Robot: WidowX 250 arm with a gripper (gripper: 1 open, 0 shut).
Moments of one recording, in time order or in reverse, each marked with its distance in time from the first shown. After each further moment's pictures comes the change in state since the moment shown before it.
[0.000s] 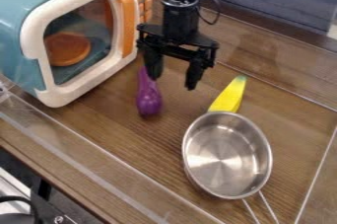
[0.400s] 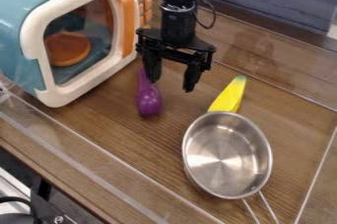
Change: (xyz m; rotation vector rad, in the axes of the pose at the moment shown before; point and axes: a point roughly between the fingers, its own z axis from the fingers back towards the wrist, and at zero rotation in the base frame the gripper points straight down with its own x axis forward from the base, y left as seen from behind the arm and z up) arm 0.008 -0.003 -0.011 0.002 0.014 -0.031
